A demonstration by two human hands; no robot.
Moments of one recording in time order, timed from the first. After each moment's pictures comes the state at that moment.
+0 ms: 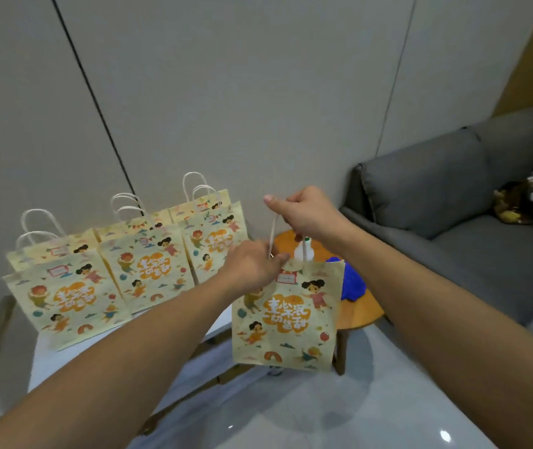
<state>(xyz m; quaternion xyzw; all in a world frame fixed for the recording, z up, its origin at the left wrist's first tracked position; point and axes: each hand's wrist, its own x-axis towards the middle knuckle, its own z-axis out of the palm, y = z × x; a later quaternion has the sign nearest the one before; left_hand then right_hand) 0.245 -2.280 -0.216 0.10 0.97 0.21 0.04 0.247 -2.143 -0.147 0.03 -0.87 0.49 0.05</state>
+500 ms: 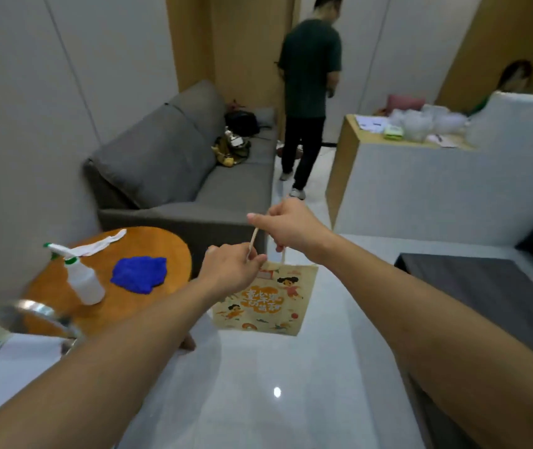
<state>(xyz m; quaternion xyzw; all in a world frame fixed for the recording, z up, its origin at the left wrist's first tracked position) 0.408 -2.069 -0.248 0.54 0.82 0.15 0.12 0.531 -1.998 -0.166 -0.38 -0.80 0.42 0.21</state>
